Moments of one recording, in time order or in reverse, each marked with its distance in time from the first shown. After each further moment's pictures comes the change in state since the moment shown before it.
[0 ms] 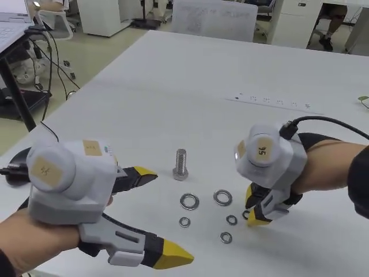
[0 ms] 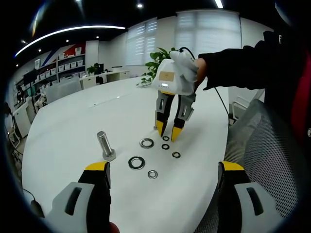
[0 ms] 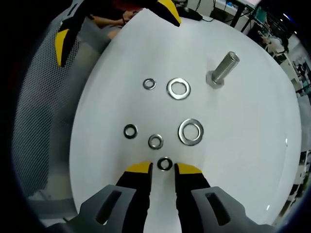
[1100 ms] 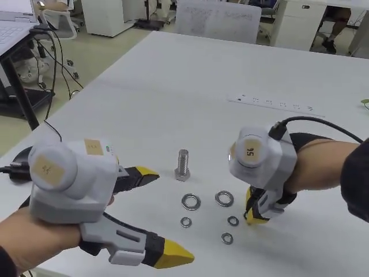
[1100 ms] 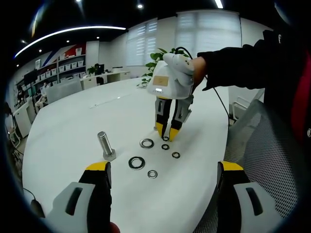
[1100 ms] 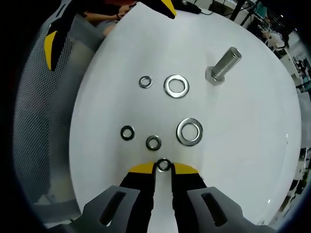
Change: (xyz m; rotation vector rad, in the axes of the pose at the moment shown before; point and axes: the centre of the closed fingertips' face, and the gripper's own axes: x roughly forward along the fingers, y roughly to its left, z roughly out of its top) left arm -0.007 -0.003 -0.002 0.000 -0.005 0.005; right arm 0.001 0.004 0.005 0.031 0.068 0.003
